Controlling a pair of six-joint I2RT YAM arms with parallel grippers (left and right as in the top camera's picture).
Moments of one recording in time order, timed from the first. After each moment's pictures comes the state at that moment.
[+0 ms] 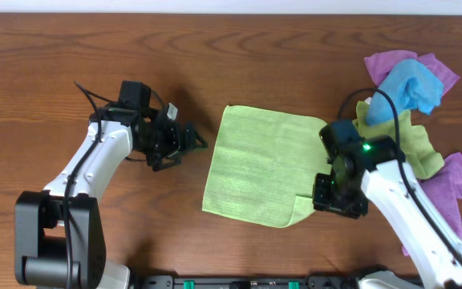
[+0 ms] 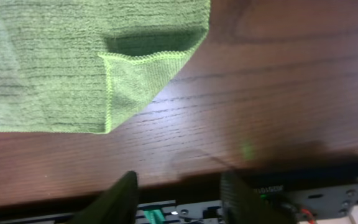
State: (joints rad) left arm -0.12 1.67 1.06 -0.79 0.67 -0.41; right arm 0.29 1.34 0.95 -1.29 -0.07 0.55
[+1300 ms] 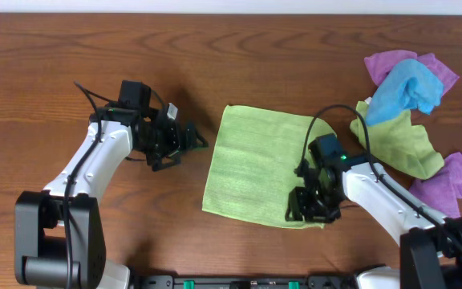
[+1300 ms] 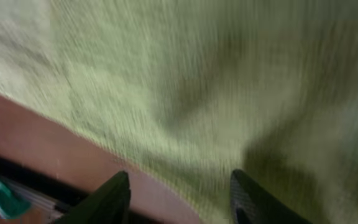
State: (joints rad) left arm -0.12 1.67 1.06 -0.79 0.67 -0.41; right arm 0.29 1.52 0.72 -0.94 -0.40 0.24
